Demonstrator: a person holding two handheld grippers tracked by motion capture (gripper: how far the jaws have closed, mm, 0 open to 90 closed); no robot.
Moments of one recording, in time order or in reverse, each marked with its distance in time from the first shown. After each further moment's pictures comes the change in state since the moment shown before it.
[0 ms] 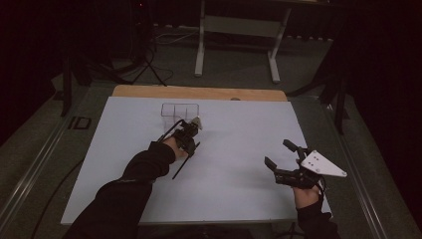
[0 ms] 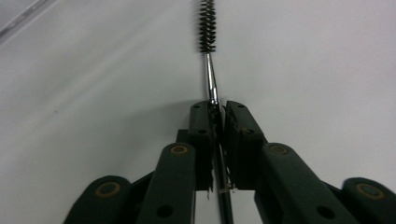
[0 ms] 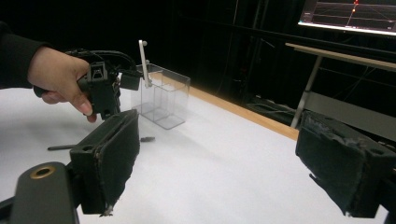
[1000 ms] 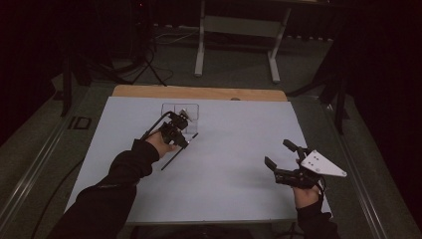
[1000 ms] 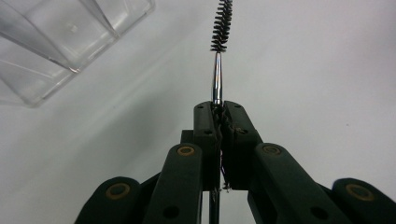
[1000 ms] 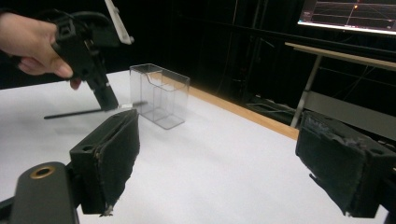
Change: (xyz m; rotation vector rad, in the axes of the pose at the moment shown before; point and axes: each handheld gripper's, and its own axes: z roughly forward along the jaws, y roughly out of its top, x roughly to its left) left arm 0.015 -0.033 -0.062 -0.223 -0.046 0.064; right arm 0.000 0.000 0.000 0.000 -0.002 0.003
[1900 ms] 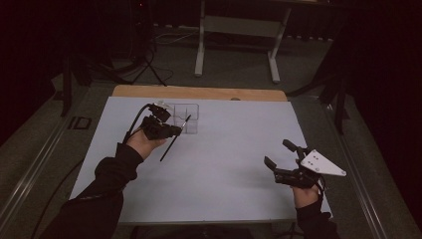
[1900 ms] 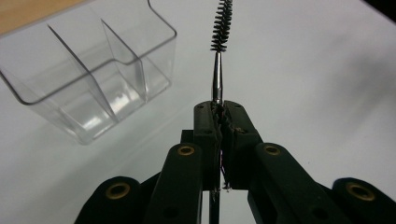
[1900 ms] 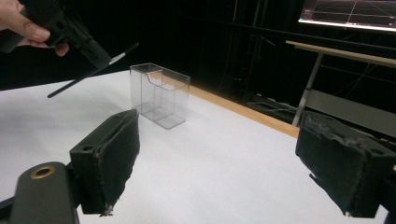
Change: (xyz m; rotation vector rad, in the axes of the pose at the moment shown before) left arm 0.008 -0.032 -0.060 -0.363 -0.024 -0.010; right arm -0.001 -0.001 0.001 0.004 0.002 0.012
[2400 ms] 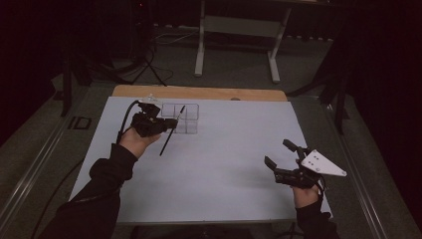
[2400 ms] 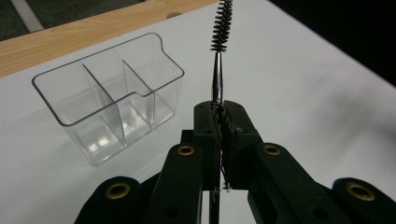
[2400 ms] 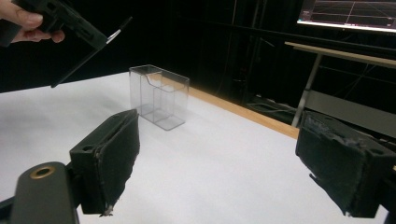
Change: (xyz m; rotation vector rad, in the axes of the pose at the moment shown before) left arm 0.009 -0.003 -0.023 -0.179 -0.033 -0.038; right arm 0.000 0.000 -0.001 -0.009 -0.003 0.003
